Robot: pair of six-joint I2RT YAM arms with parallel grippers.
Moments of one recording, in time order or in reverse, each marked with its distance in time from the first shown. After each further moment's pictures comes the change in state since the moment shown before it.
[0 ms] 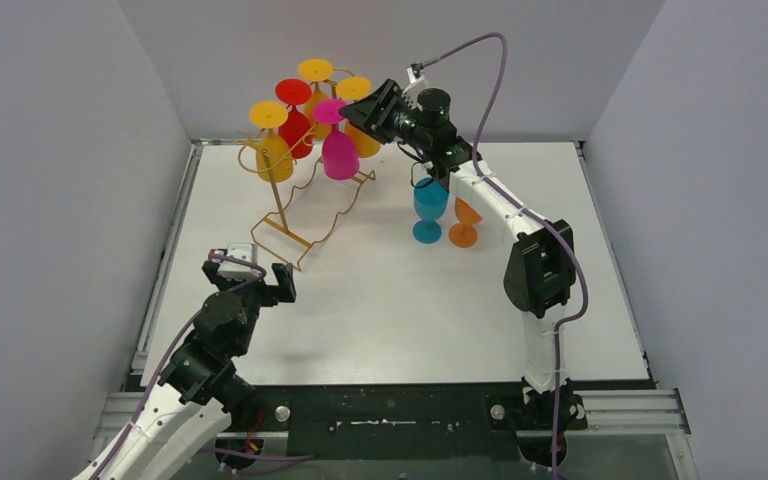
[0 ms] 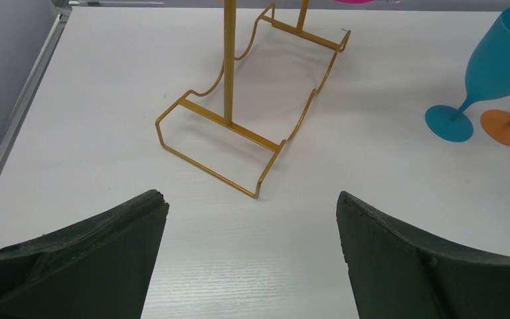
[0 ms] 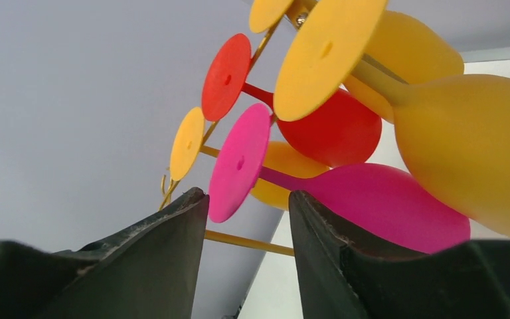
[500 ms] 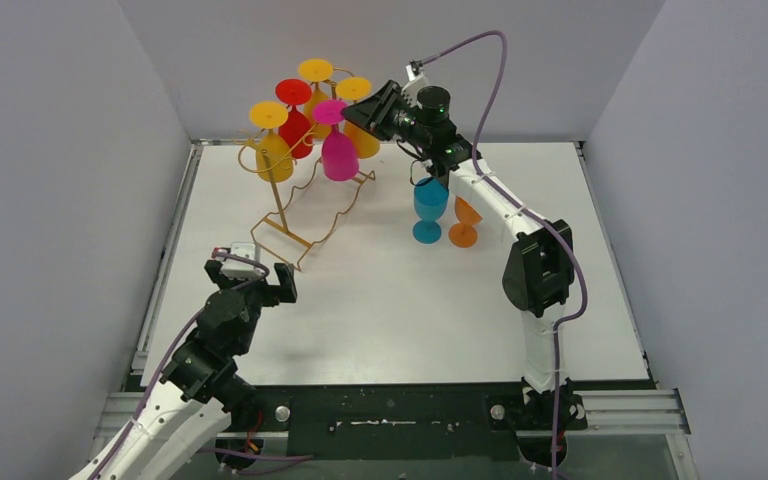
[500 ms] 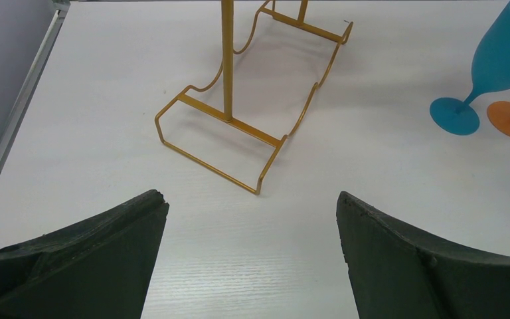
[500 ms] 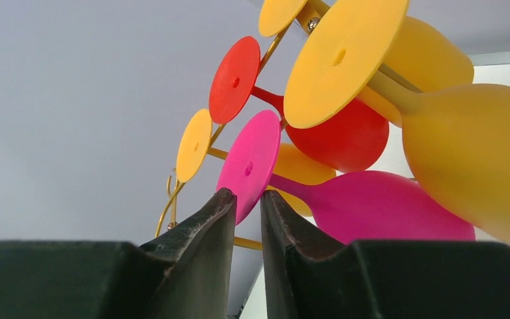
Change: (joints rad) left arm 0.000 0.016 0.000 0.000 0.003 0.005; right arm -0.001 0.021 0.029 -0.015 -0.008 0.004
